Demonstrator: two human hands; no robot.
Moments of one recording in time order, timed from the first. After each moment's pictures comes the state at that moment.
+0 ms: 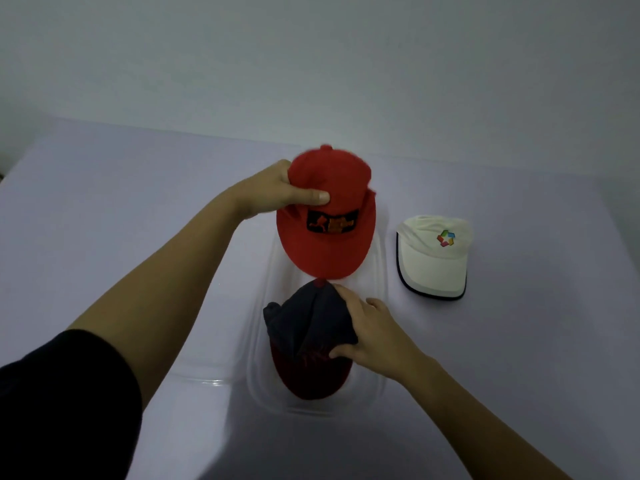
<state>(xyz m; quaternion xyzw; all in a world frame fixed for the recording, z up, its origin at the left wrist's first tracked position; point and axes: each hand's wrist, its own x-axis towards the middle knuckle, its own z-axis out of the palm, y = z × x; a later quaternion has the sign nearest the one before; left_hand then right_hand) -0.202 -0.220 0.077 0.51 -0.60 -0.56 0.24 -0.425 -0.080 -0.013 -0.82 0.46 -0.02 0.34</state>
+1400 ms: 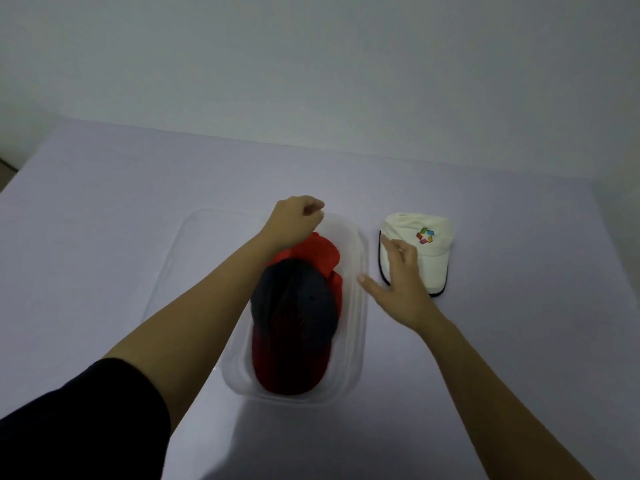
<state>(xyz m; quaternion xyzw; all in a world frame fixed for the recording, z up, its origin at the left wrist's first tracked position) -0.286 -0.185 0.037 0.68 -0.60 -0.36 0.23 -0.496 -0.122 0.011 -0.69 0.60 -0.18 0.36</state>
